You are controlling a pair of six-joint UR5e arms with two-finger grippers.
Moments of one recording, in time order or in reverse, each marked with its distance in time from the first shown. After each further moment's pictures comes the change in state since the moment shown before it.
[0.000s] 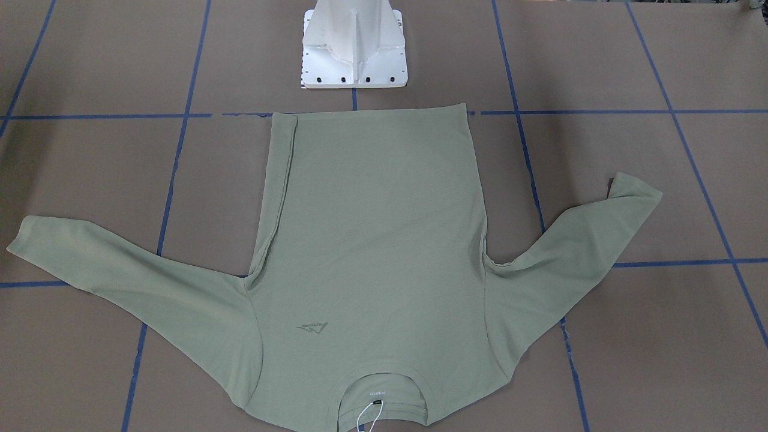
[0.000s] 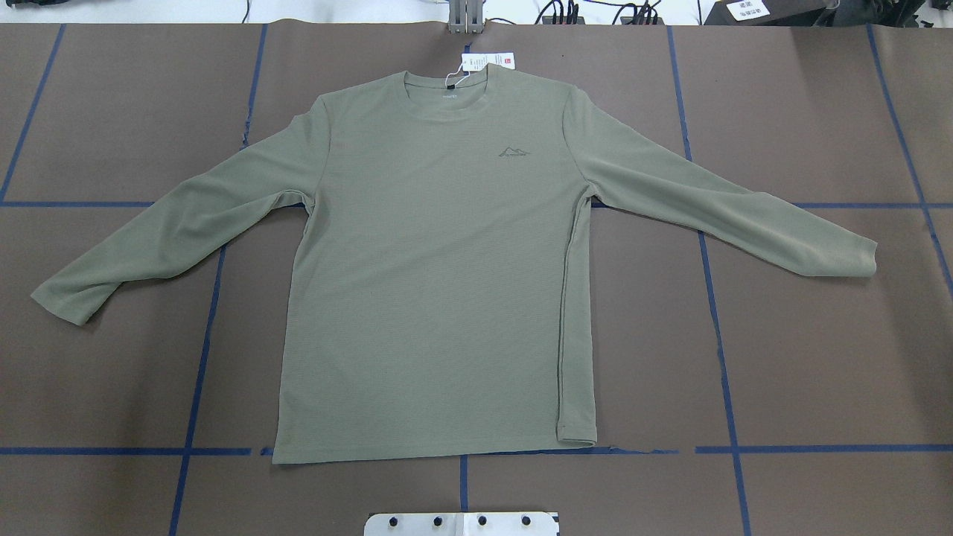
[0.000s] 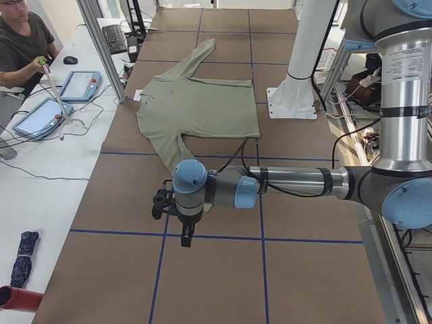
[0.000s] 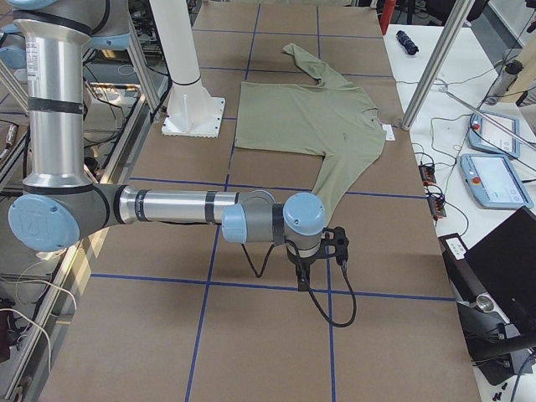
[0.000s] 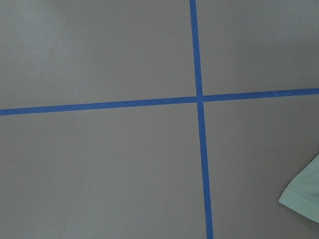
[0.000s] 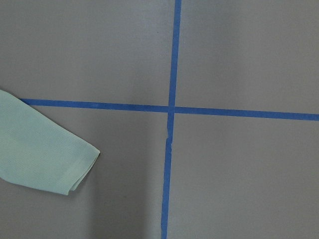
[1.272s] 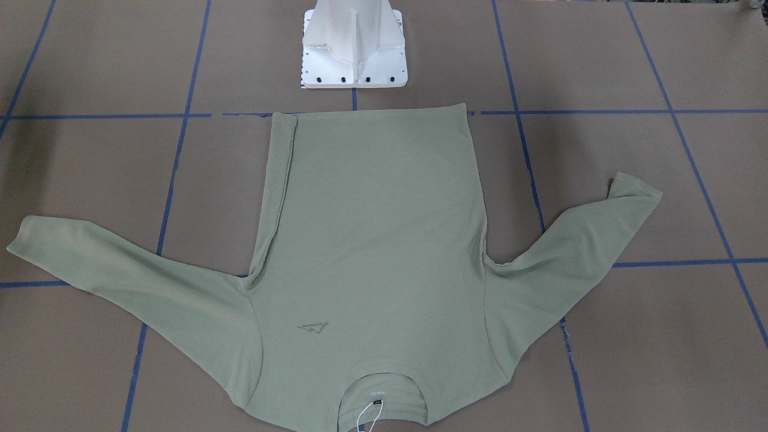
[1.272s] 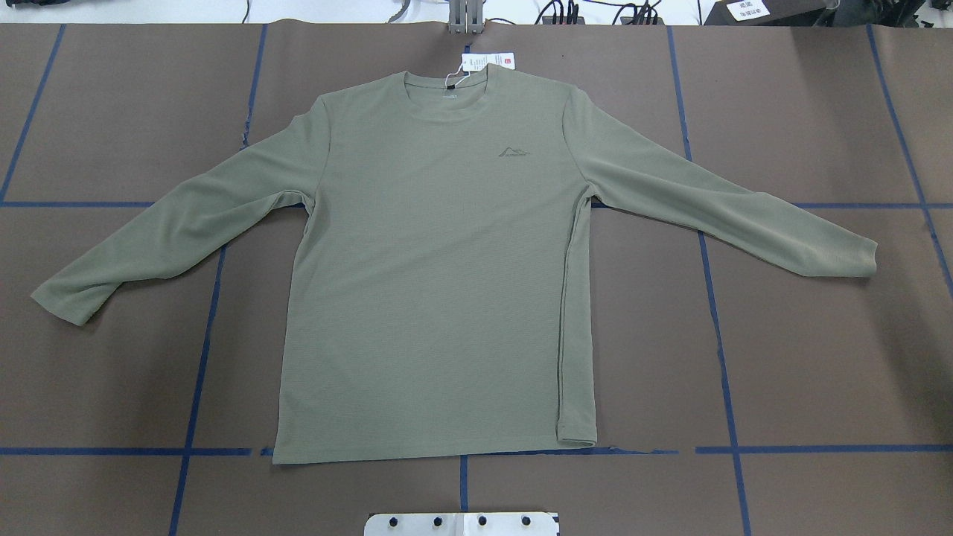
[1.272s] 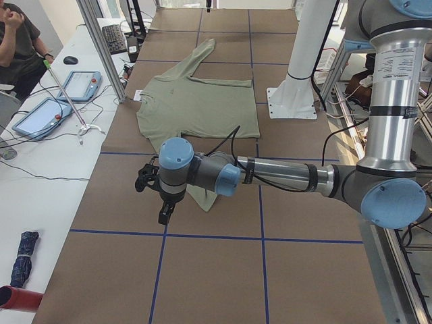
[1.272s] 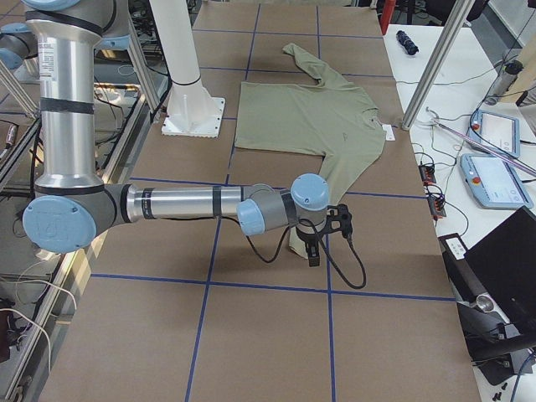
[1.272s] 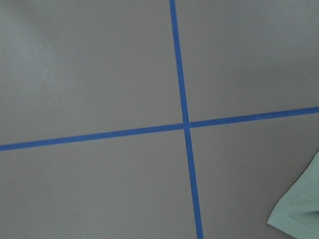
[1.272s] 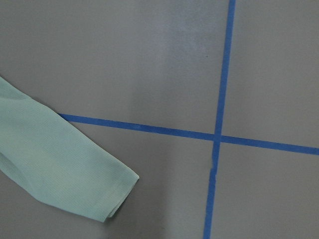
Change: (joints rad) left arm 0.049 -0.092 0.001 -0.119 -0.008 -0.003; right arm -0.198 0.001 -0.008 0.303 -0.035 0.256
